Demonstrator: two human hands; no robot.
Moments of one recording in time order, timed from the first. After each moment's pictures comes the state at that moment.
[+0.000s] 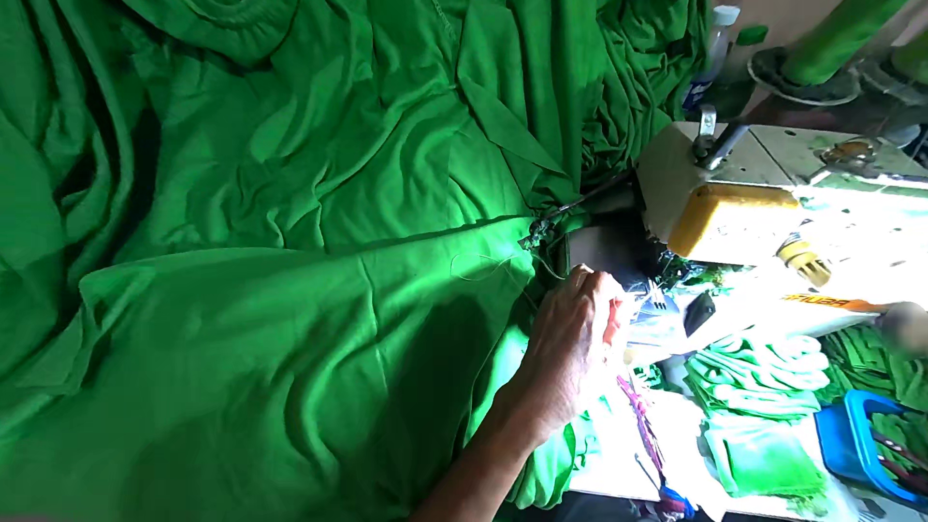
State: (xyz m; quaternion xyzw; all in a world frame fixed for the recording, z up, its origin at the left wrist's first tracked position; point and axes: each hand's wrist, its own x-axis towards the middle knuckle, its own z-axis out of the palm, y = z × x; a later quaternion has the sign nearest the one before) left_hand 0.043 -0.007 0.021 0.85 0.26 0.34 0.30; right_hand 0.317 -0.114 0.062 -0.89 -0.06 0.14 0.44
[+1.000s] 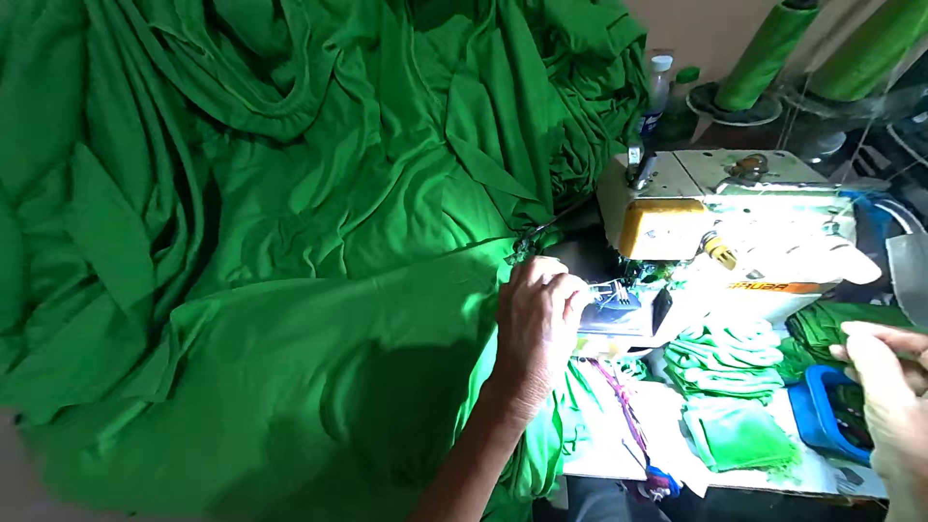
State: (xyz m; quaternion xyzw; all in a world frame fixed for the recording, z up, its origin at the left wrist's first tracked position) left_hand 0.044 0.000 0.019 0.84 0.27 0.44 0.14; right_hand 0.273 -0.208 -0.004 -0.77 -0.37 -0.14 0.50
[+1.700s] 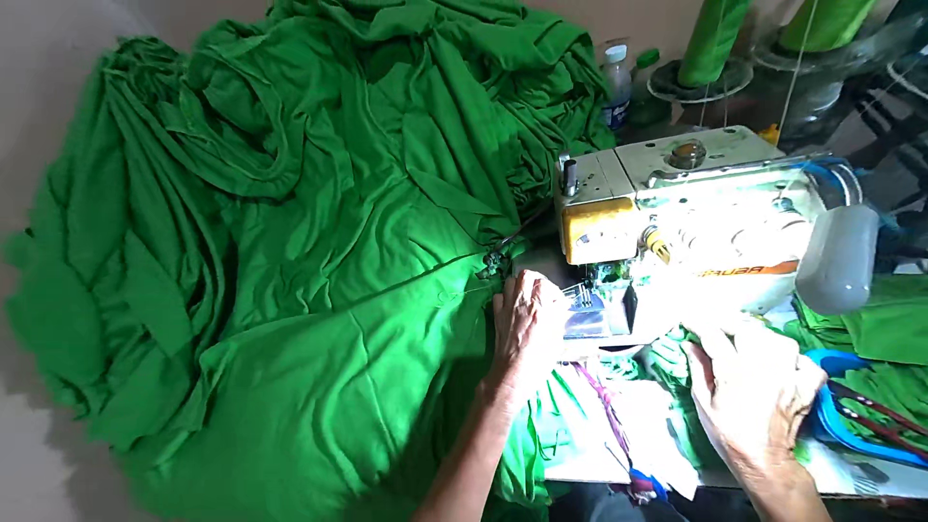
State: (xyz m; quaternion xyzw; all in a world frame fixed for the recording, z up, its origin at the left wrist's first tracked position) left_hand 0.078 -0.006 0.010 0.89 0.32 0.30 0.10; right_hand 0.230 -0.160 -0.052 -0.80 -0.44 -0.24 0.32
